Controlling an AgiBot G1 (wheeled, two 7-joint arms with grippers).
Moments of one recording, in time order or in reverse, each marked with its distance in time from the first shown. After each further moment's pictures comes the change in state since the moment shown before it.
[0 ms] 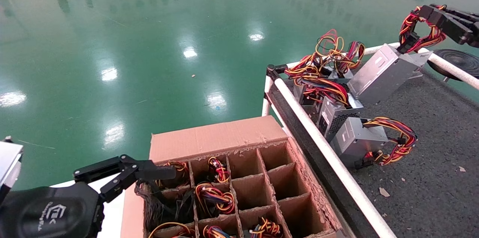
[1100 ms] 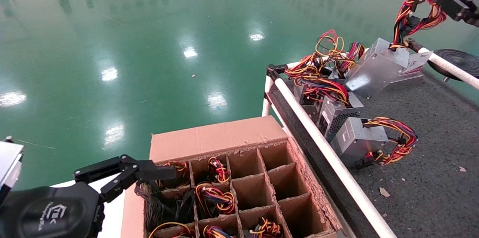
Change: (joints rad) left arm 0.000 0.000 0.001 0.000 0.000 0.000 0.000; right arm 0.003 -0.050 0.014 0.023 0.020 0.099 0.000
